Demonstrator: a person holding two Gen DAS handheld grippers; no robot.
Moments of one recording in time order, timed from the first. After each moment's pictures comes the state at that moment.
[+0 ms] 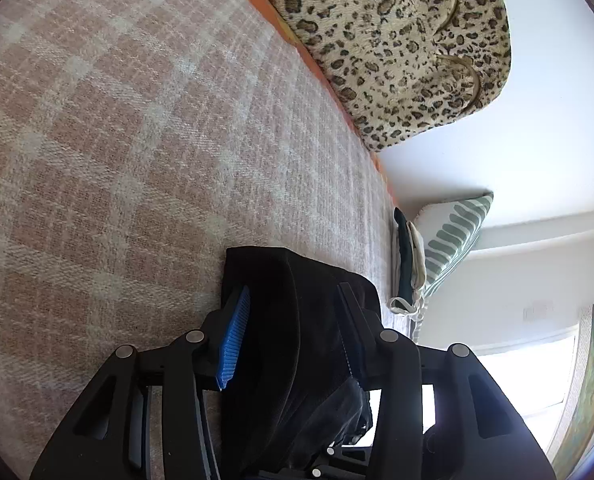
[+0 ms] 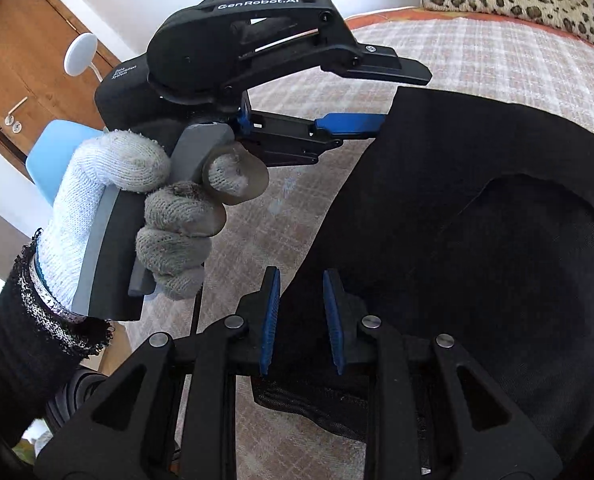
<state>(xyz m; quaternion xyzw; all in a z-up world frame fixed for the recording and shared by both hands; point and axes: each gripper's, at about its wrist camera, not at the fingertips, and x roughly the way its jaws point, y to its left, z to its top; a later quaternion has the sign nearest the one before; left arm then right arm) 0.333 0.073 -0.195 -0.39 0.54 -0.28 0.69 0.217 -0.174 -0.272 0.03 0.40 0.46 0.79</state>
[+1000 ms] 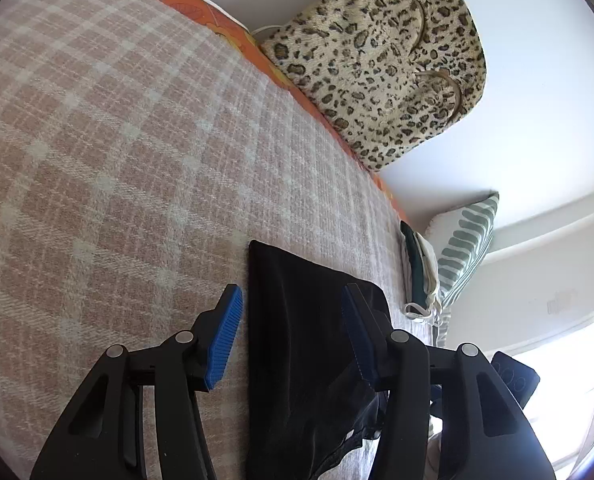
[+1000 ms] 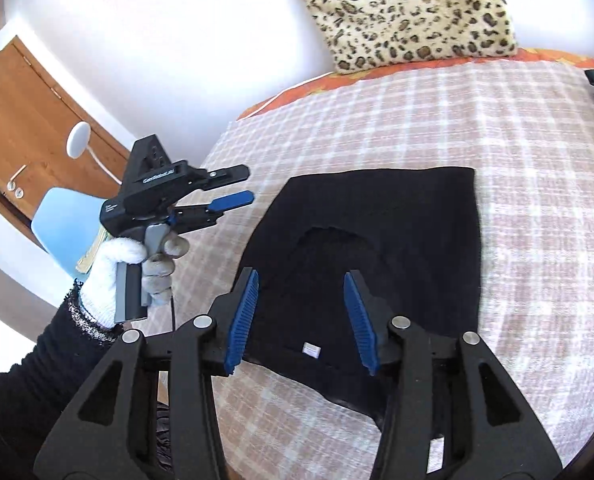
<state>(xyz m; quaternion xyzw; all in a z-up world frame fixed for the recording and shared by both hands) 0.305 0.100 -0.161 -0.35 0.50 -0.26 0.75 0.233 -0.348 -0.223 0.13 0.37 0.39 0.83</state>
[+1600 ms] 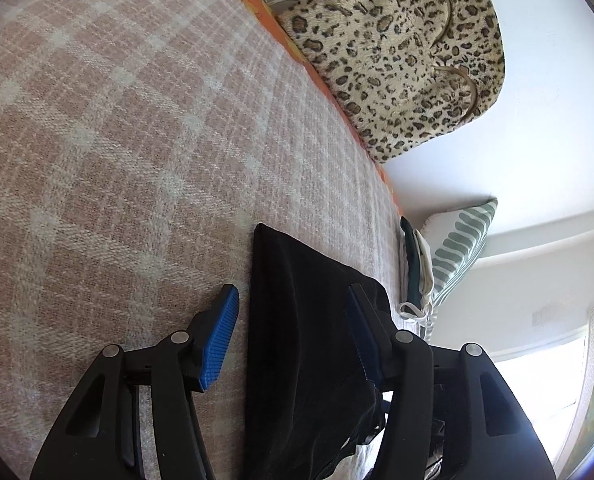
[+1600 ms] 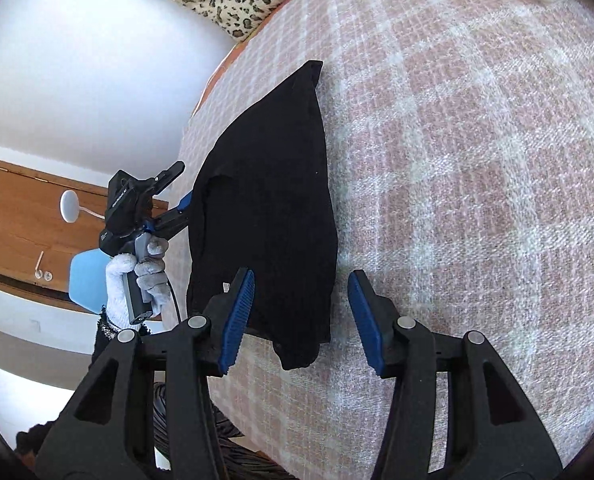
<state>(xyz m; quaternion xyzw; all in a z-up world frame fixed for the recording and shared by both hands) 0.316 0.088 -0.190 -0.38 0.52 -0.27 0.72 0.251 -0.421 -0.311 0.28 0.48 0.39 0.73</state>
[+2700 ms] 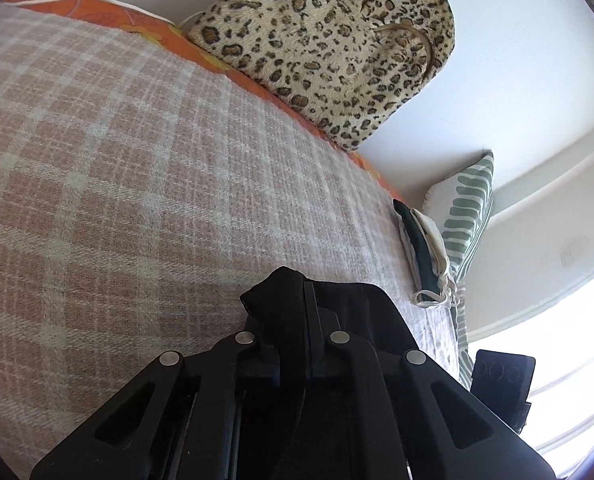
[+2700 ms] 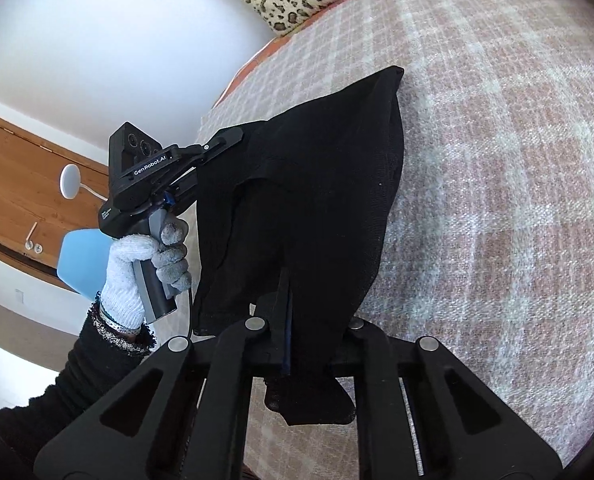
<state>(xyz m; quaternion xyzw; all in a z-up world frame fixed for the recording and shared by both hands) 0.323 0.032 -0.162 -0.28 0.47 -0.31 0.78 0.233 -0.372 -0.275 0.22 0.43 0.41 0.78</state>
